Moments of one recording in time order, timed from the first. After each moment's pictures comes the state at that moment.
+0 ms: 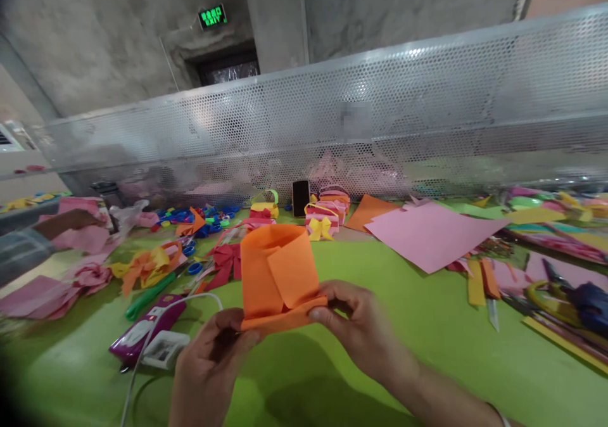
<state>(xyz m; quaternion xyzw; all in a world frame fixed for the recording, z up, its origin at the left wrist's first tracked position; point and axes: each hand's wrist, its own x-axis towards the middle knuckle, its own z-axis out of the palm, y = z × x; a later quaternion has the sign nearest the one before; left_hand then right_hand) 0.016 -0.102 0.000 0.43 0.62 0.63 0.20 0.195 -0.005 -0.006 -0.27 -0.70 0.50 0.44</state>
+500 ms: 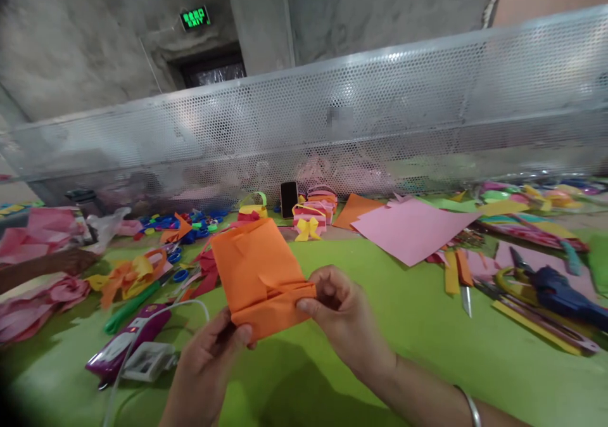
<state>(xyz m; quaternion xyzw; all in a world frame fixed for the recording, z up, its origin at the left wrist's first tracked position) 0.025 -0.089 0.007 0.46 0.58 0.59 0.33 0.188 -0.009 -0.006 -0.29 -0.56 0.56 0.54</state>
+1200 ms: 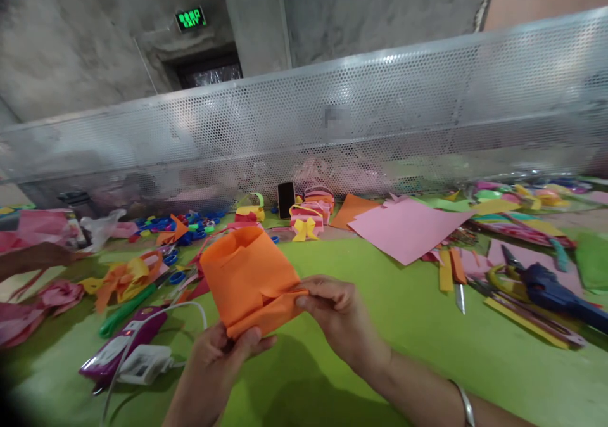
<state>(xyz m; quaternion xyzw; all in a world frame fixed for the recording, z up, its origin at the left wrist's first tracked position) 0.032 -0.085 0.009 0.41 0.56 0.57 0.44 0.190 -0.004 -0.004 -0.25 -0.62 0.54 0.51</state>
